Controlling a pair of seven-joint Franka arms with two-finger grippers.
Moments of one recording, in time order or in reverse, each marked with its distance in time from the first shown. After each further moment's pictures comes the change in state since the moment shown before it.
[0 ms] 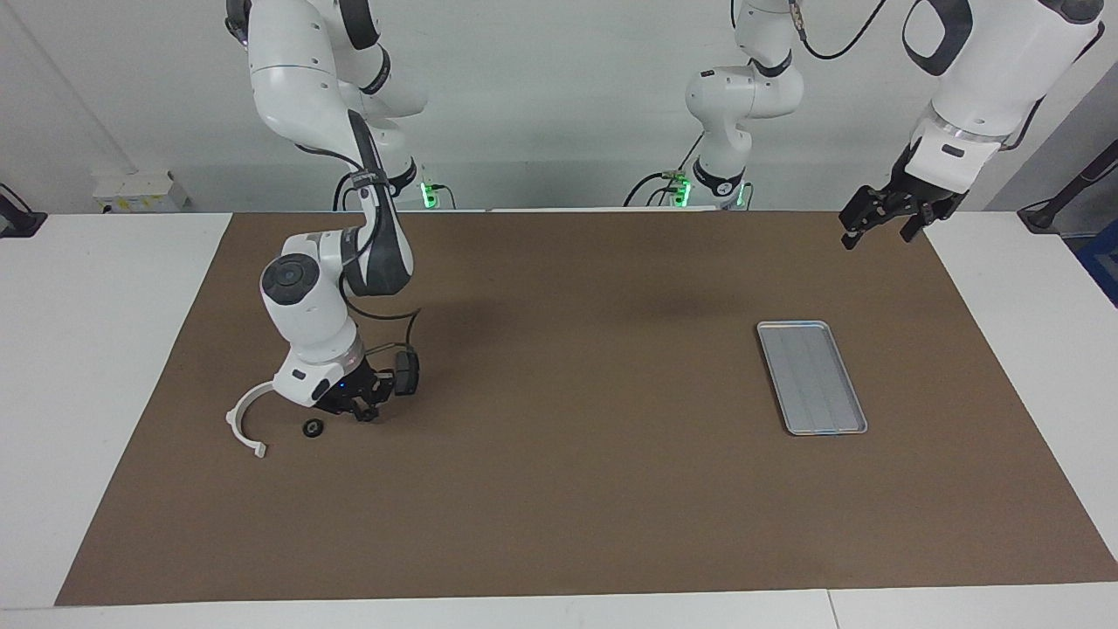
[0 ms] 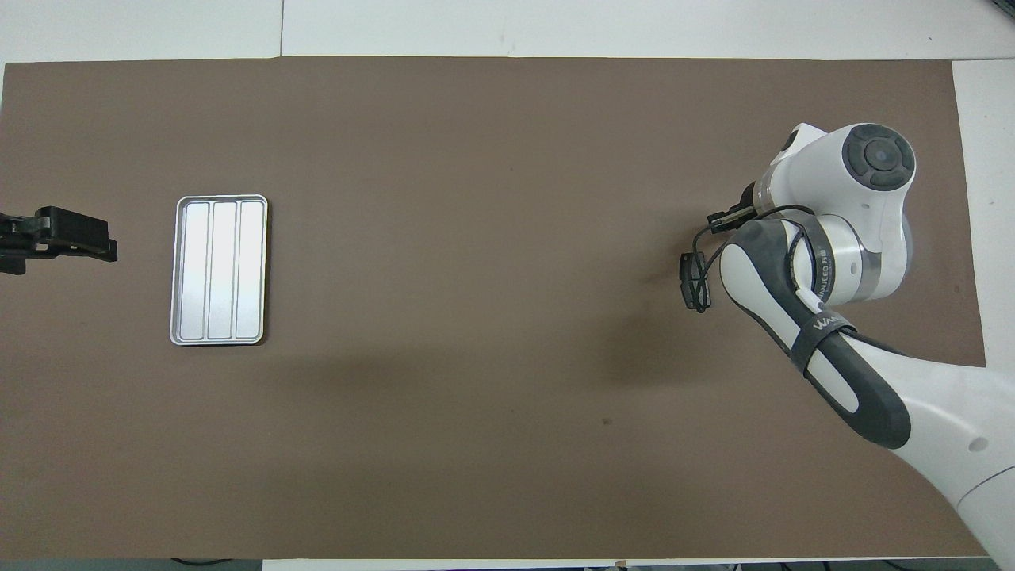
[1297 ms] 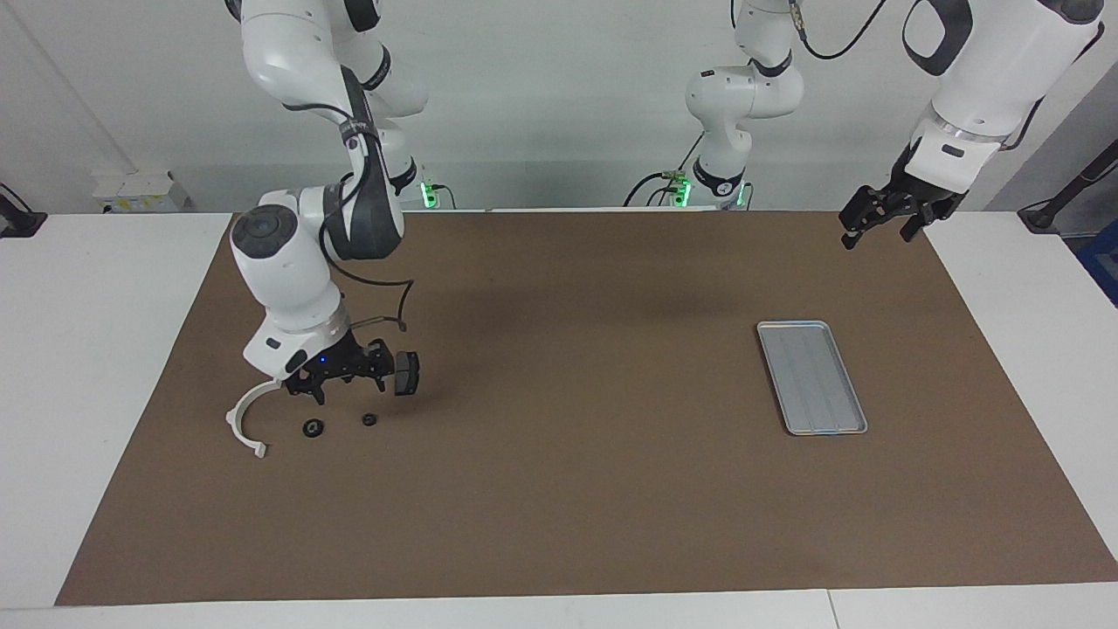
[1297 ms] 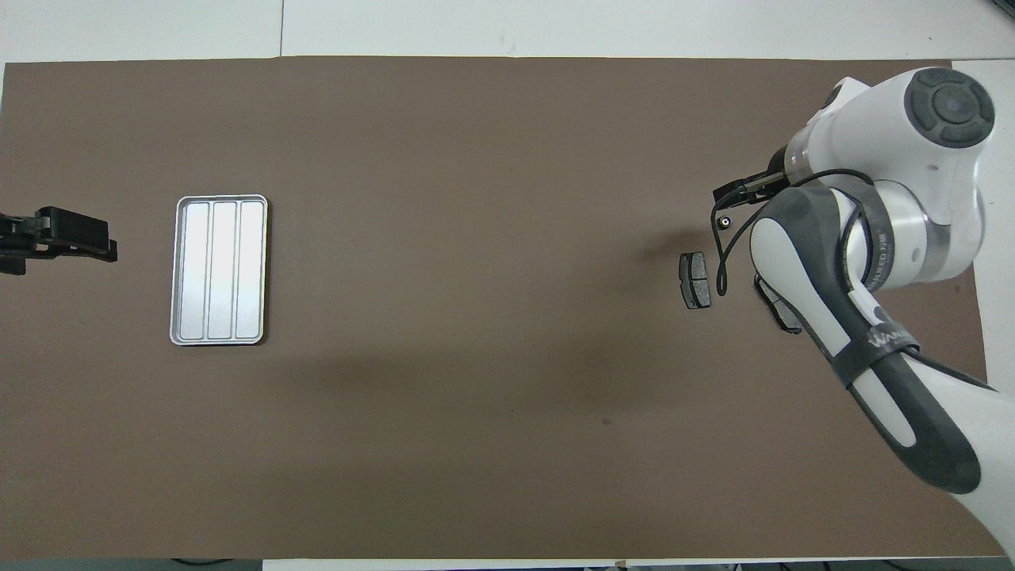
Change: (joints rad) left arm 0.000 0.000 0.000 0.000 0.000 -0.001 0.000; right arm 0.017 -0.127 0.003 0.162 -0.002 -0.245 0.068
